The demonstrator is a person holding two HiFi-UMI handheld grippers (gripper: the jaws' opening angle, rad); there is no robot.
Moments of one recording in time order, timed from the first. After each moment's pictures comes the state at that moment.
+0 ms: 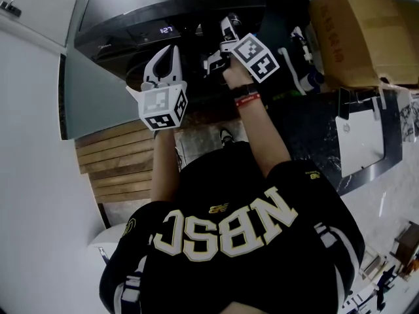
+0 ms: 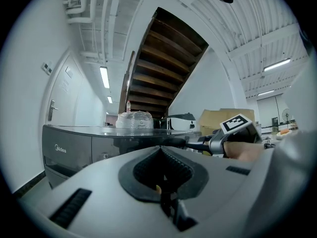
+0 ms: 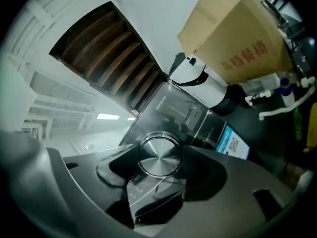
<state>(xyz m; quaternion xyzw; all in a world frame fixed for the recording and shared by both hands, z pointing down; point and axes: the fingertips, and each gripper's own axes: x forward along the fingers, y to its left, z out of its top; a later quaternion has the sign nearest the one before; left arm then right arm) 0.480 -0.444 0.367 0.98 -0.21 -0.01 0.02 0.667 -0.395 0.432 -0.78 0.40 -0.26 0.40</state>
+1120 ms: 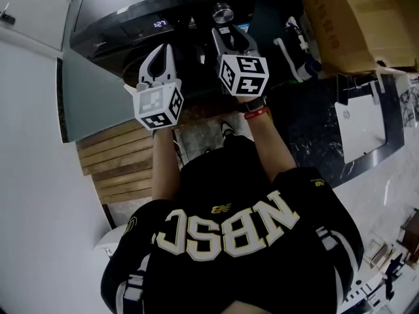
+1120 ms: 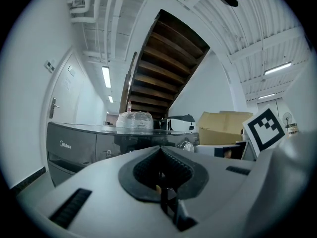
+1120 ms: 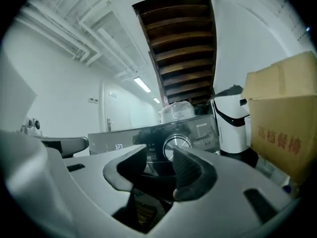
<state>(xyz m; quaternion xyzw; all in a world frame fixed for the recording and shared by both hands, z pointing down) 0.464 -0.435 0.368 0.98 -0.21 -0.02 0.03 0.599 -0.364 0.406 -0.85 0.52 -0.09 0.05</state>
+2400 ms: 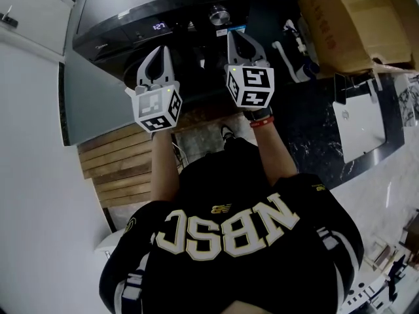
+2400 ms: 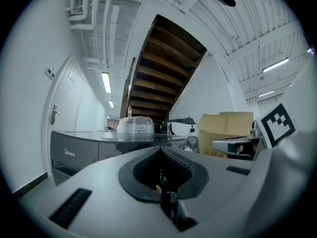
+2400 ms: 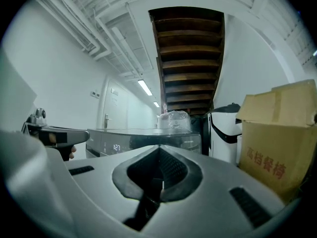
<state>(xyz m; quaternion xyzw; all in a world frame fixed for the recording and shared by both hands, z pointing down) 0.454 -0.424 0.351 0.97 -0.22 -0.04 0.01 0.594 -0.320 0.381 -0.86 0.51 -0.02 -0.01</state>
